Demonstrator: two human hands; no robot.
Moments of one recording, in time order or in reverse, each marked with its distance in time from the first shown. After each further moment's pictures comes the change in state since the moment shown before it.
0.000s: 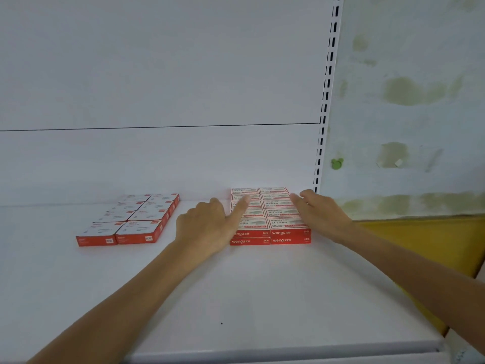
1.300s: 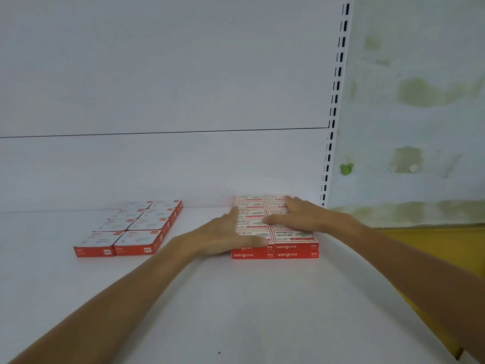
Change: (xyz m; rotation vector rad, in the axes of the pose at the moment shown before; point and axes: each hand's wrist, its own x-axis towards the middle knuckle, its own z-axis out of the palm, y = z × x) left_hand 0.031 -0.002 0.007 -0.367 -0.563 0.202; right_hand 0.057 -0.006 0.013 -0.096 -0.362 -0.049
